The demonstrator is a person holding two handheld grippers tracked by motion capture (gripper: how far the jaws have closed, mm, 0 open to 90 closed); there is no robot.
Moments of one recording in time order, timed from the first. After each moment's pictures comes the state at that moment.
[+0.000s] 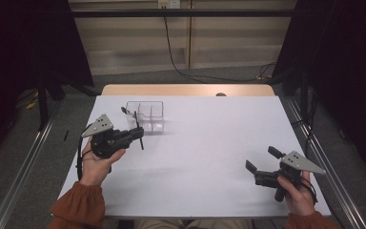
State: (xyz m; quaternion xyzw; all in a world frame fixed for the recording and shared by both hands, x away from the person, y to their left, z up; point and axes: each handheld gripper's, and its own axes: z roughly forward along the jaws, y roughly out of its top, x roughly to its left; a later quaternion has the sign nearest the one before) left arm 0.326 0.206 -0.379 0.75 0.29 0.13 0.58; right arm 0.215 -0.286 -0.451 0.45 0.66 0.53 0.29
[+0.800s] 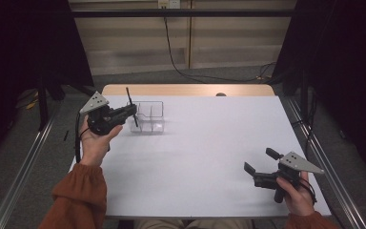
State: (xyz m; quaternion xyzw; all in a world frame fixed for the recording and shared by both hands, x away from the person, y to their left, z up) left arm 0.376 0.212 -0.361 0.73 0.33 0.19 0.57; right arm 0.214 -0.284 -0.453 0.45 0.67 0.53 0.27
